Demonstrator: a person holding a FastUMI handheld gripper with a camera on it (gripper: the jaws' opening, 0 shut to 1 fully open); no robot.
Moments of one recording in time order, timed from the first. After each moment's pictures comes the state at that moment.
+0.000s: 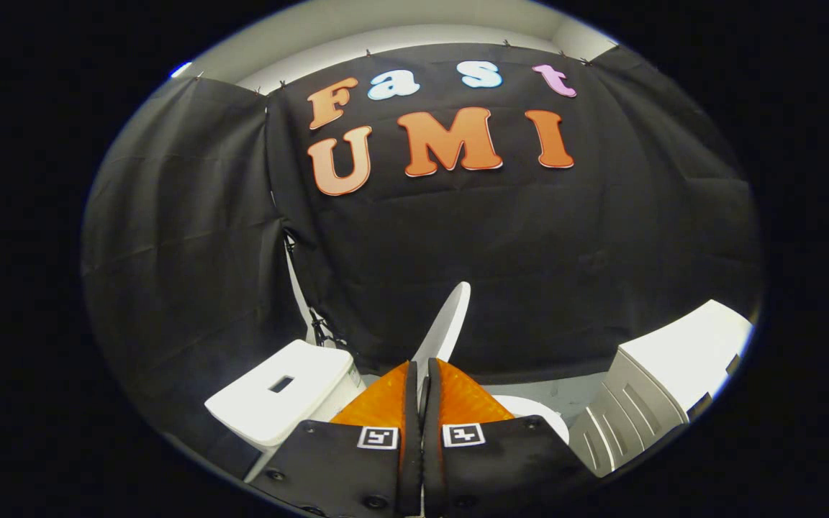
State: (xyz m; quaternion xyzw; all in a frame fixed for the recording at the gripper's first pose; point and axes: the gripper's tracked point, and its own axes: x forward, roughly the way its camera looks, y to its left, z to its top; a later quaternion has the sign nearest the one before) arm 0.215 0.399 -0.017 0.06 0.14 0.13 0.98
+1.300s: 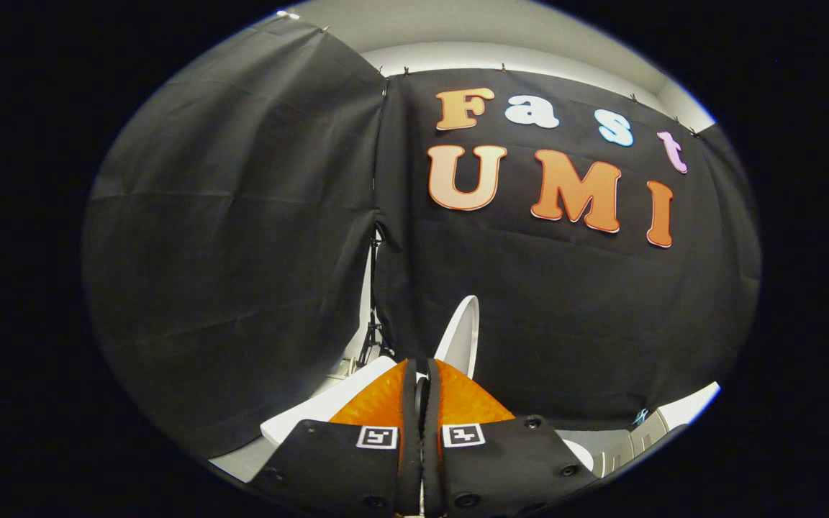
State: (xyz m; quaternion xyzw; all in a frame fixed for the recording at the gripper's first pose) arm 0.191 0.656 0.018 -0.07 0.09 0.24 0.96
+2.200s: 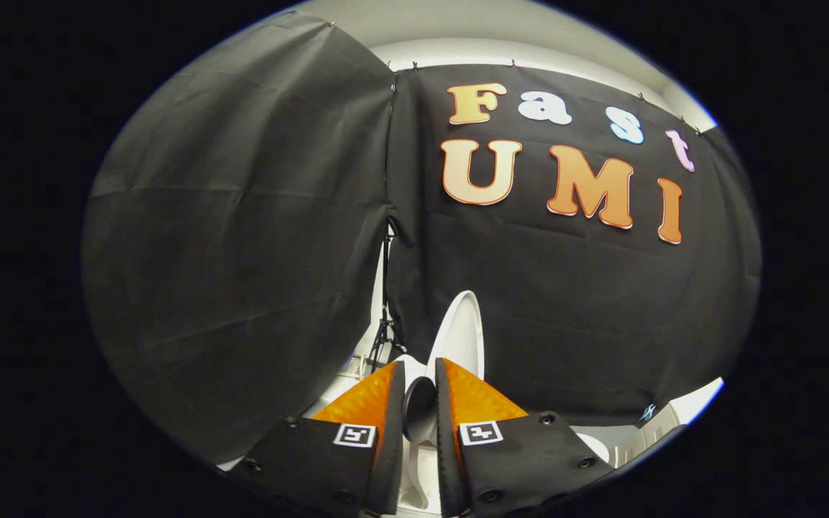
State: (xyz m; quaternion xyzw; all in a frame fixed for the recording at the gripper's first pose) arm 0.184 0.701 0.010 -0.05 0.11 0.24 0.96
